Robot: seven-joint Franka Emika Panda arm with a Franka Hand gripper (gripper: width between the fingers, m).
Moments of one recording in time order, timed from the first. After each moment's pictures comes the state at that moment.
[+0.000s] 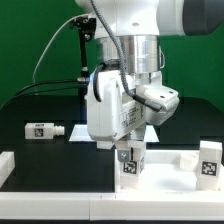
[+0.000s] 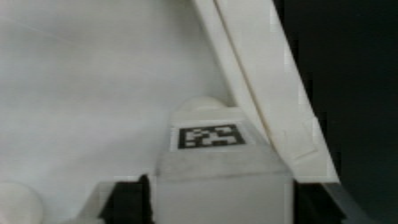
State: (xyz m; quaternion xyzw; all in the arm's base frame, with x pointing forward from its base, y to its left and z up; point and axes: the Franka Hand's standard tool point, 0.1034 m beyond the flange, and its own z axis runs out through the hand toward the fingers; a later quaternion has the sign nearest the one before) arm 0.632 -0.004 0.075 -0.54 0.84 -0.01 0.07
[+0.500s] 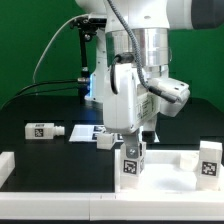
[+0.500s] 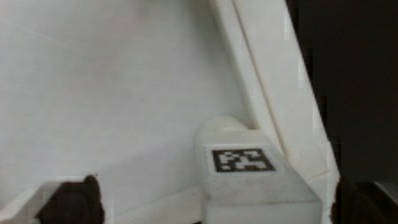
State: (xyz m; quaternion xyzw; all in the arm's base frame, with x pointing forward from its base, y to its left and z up) arm 0.627 0.012 0.083 -0.56 0.83 -0.01 0.07
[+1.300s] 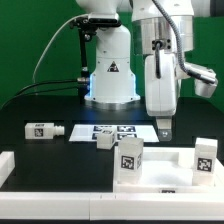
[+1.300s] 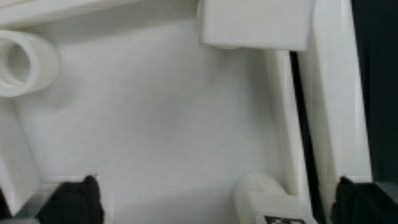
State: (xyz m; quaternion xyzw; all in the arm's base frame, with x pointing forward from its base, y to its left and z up) arm 0.598 0.053 0.097 -0.61 0.79 0.00 0.06
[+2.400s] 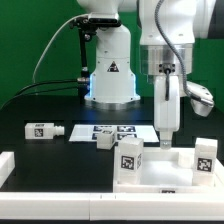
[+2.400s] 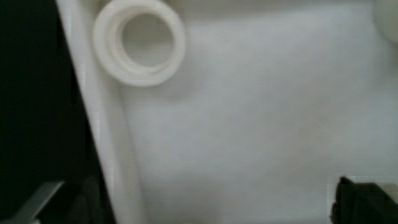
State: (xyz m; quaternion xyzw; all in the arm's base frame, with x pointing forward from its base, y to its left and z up) arm 0.513 0.063 0.049 -0.66 0.75 0.00 0.02
